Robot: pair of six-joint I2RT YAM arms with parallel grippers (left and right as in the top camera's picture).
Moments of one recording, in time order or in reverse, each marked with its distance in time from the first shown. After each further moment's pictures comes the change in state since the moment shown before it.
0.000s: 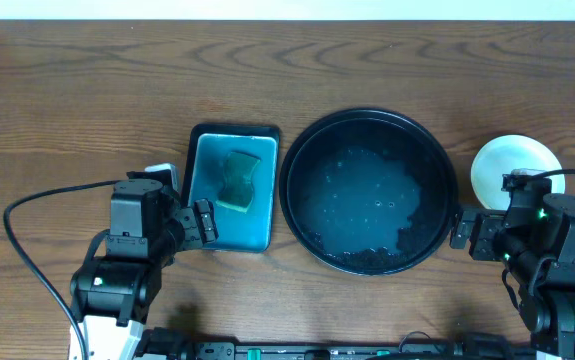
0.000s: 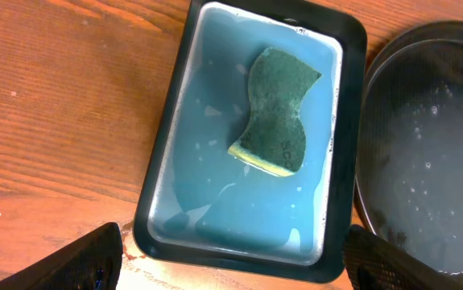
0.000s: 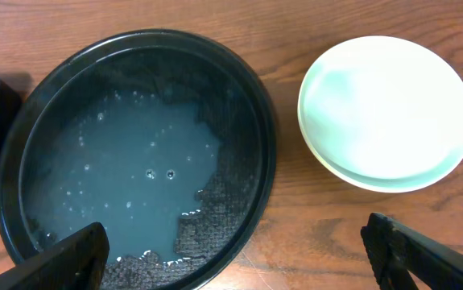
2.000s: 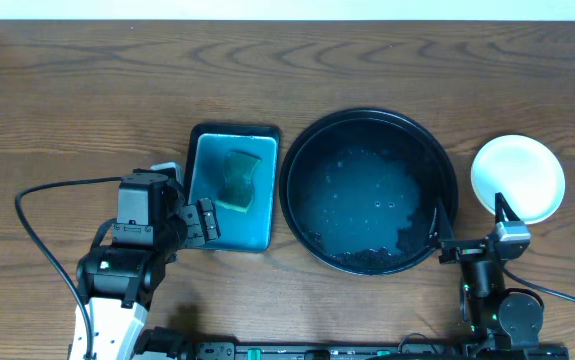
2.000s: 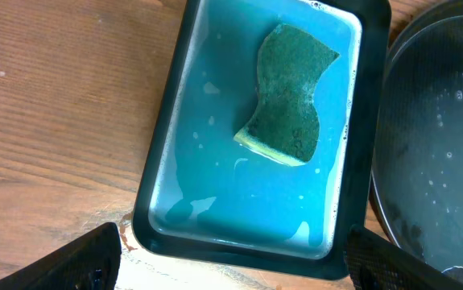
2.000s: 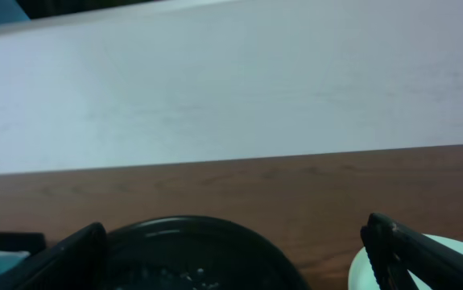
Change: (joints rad) left arm 0.000 0.068 -0.002 -0.003 0.000 0.000; right arm 0.147 -0.715 -0.855 1.019 0.085 0.047
